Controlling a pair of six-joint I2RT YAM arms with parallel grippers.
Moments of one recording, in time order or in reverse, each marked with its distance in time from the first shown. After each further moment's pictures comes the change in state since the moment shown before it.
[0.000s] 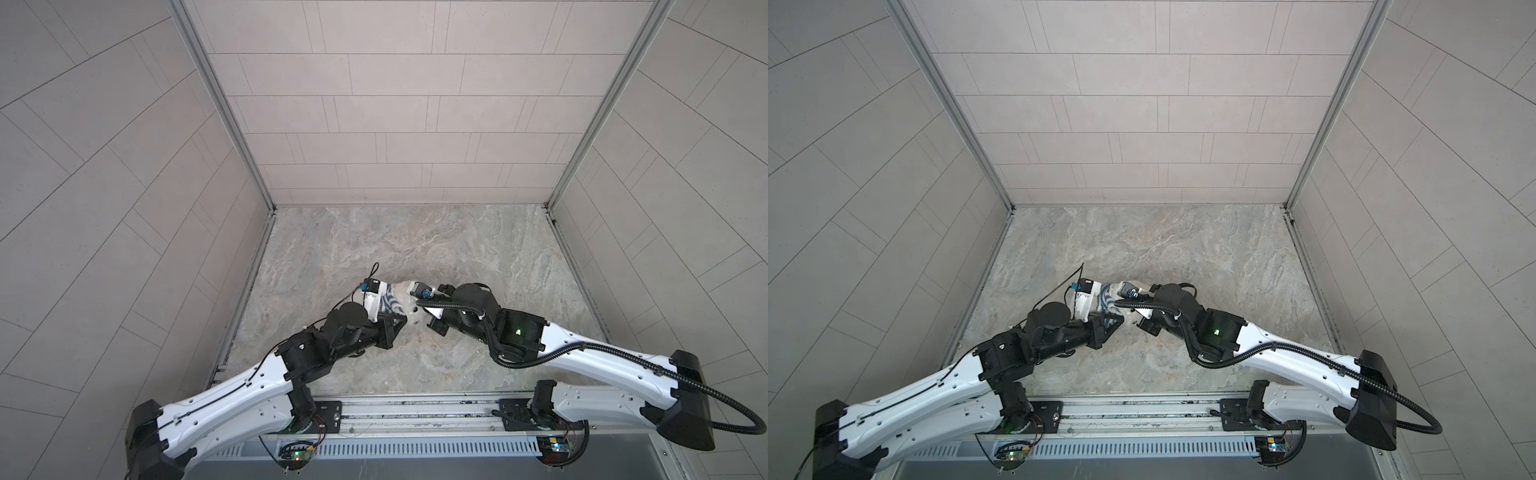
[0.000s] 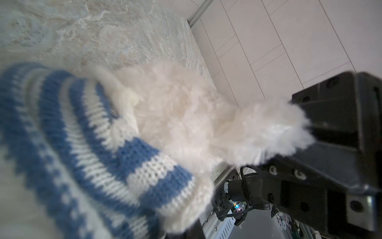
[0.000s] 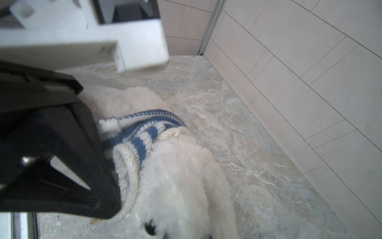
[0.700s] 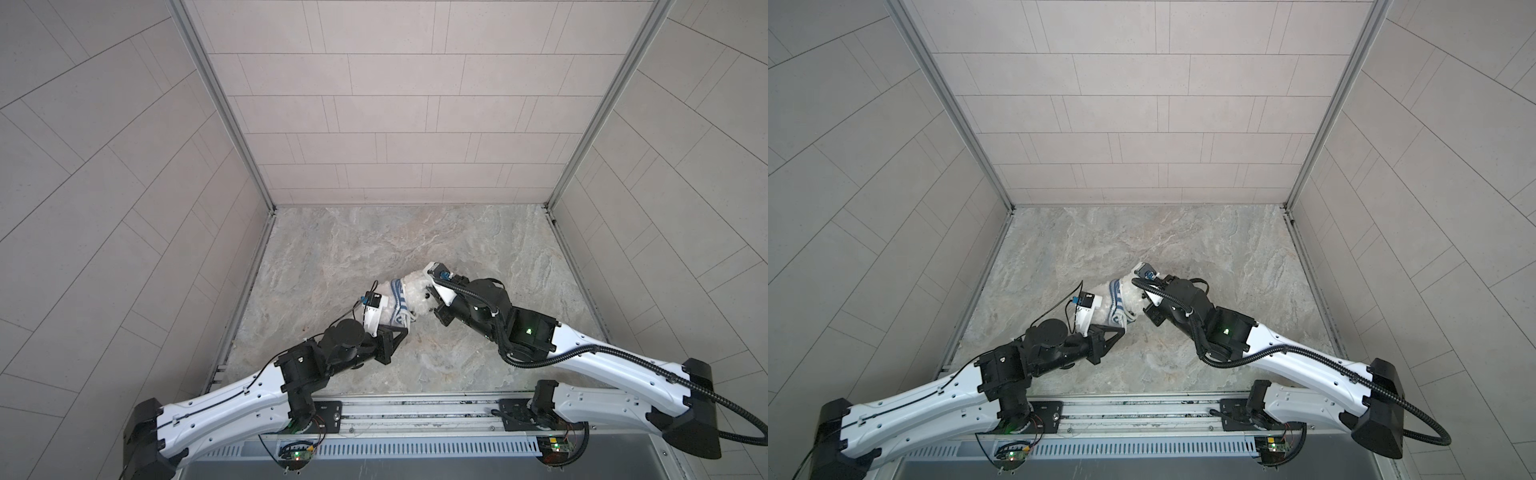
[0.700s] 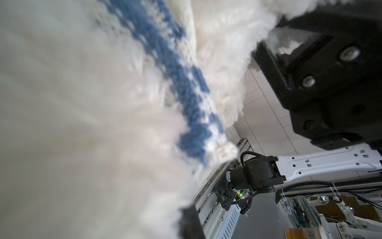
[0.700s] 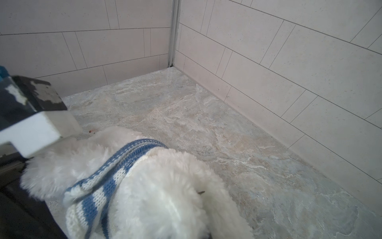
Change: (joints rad) left arm -0.072 -0.072 -0.141 0.128 -0.057 0.026; right arm -0.021 -0.056 0.003 0.024 0.093 0.165
